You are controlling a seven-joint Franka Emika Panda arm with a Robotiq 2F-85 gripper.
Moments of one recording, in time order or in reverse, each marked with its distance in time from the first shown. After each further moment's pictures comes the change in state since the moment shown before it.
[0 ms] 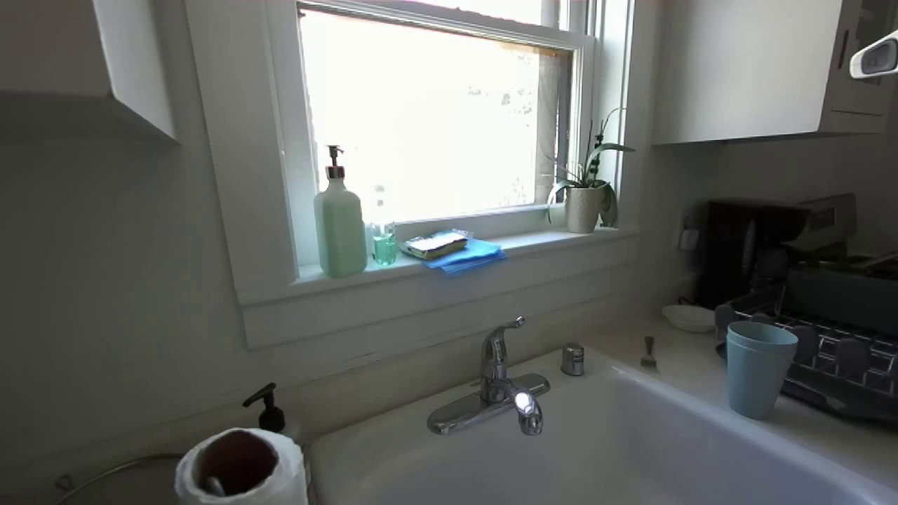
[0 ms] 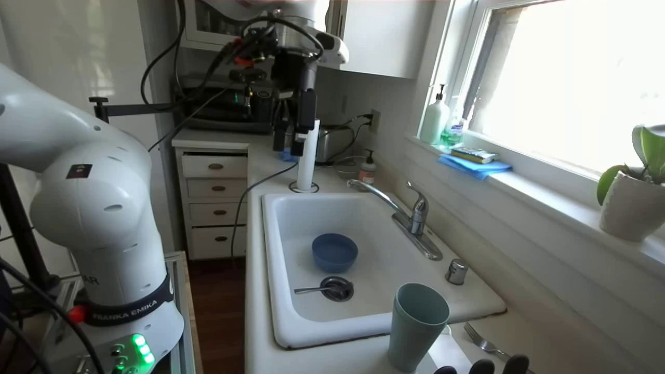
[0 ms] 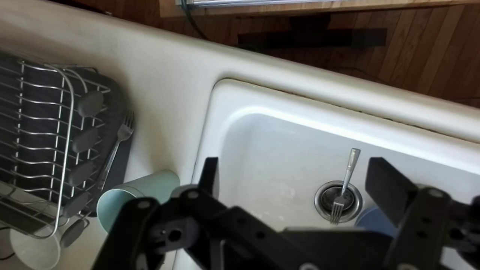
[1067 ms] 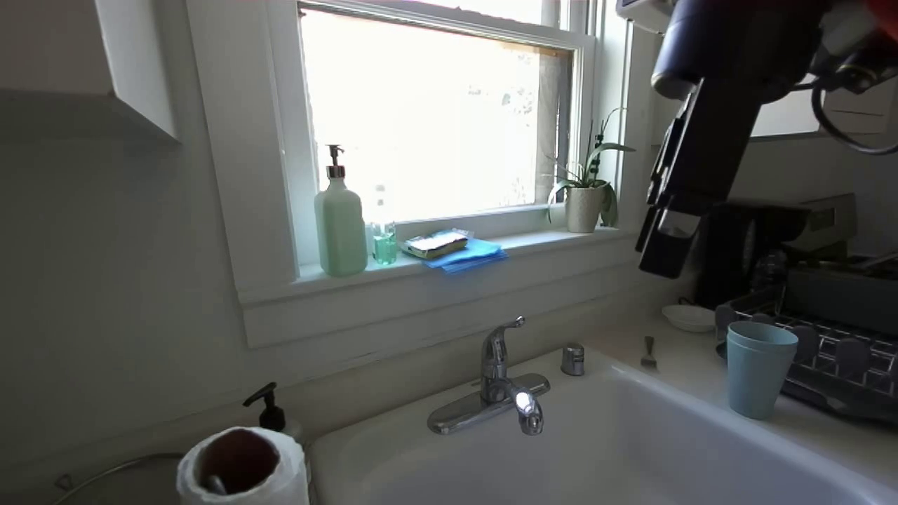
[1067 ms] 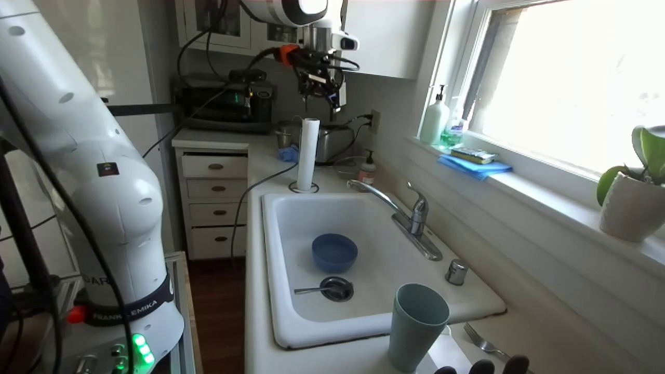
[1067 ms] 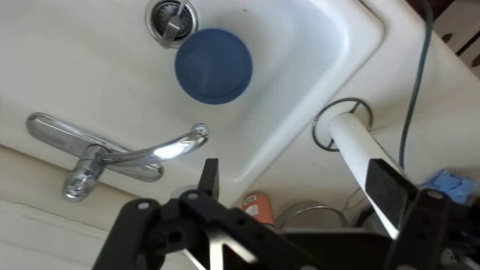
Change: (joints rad) arm 0.251 0.417 0.025 0.297 0.277 0.508 -0.120
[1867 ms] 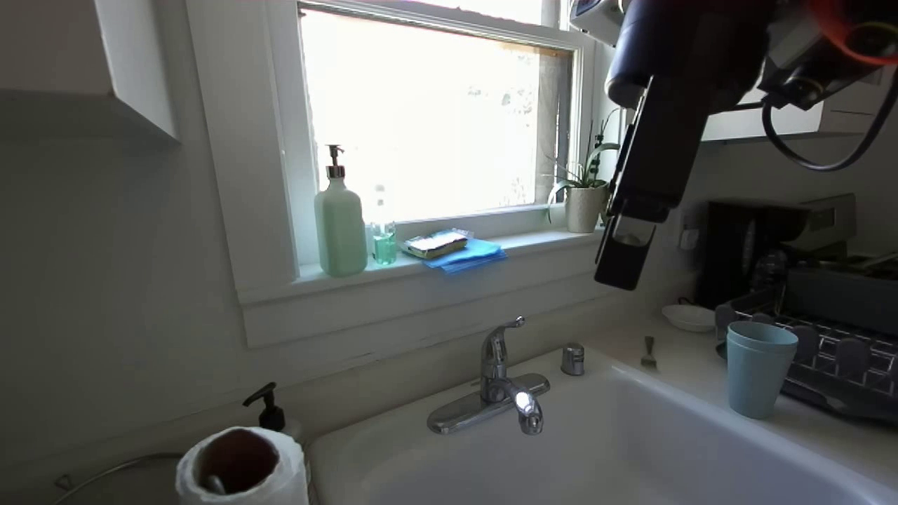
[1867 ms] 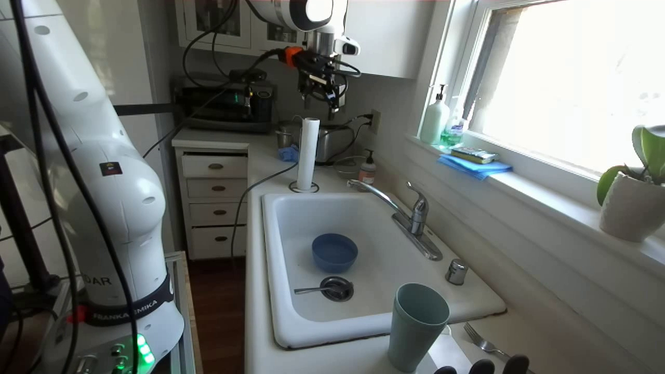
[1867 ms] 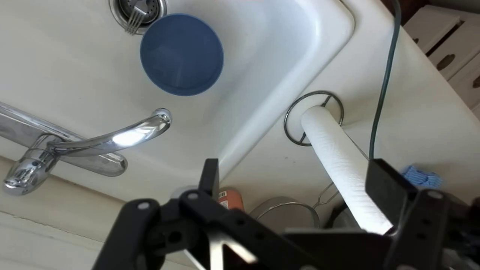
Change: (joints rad) arm 0.026 0.089 0.003 0.071 0.059 0.012 -0.040
